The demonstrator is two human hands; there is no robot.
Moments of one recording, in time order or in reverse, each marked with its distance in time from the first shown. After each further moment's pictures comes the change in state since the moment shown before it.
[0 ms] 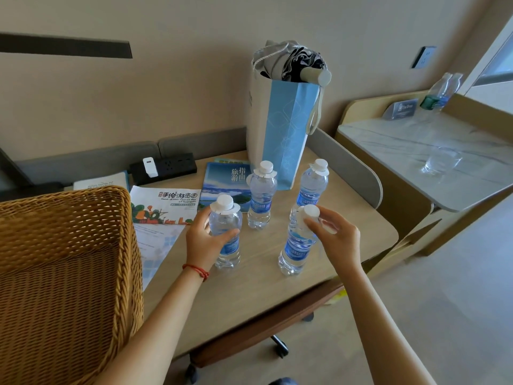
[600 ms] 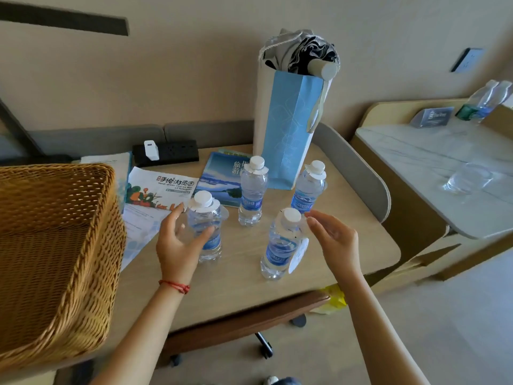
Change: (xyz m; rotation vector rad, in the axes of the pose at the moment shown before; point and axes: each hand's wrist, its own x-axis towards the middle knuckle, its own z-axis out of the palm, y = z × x) left_hand -0.040 0.017 0.023 0.063 0.355 -0.068; right_hand 0.032 0.023 -0.034 0.181 -0.212 -0.014
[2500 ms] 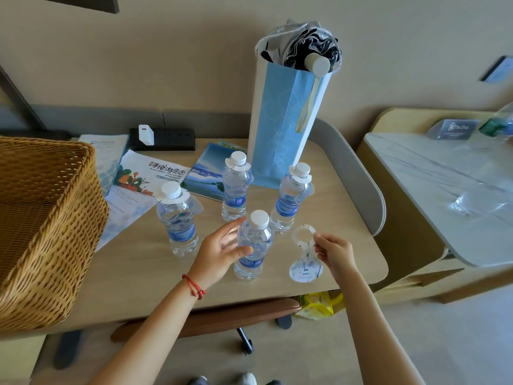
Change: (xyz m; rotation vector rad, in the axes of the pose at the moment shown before) left_hand -0.049 0.019 0.094 -0.264 -0.590 -0.244; right_hand 0.062 0.093 -0.065 0.149 -0.059 0.607
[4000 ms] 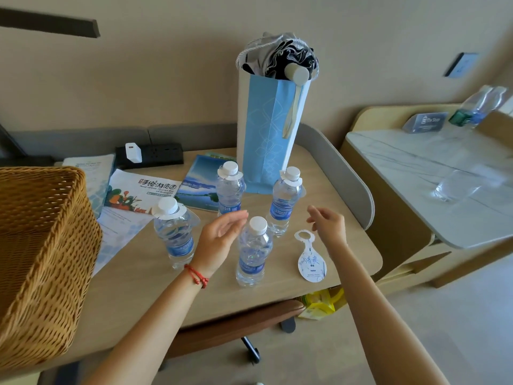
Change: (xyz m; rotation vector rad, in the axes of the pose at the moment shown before) left_hand 0.021 0.035 -0.004 0.078 0.049 0.118; right_hand 0.015 -0.037 0.024 -0.258 0.176 -0.262
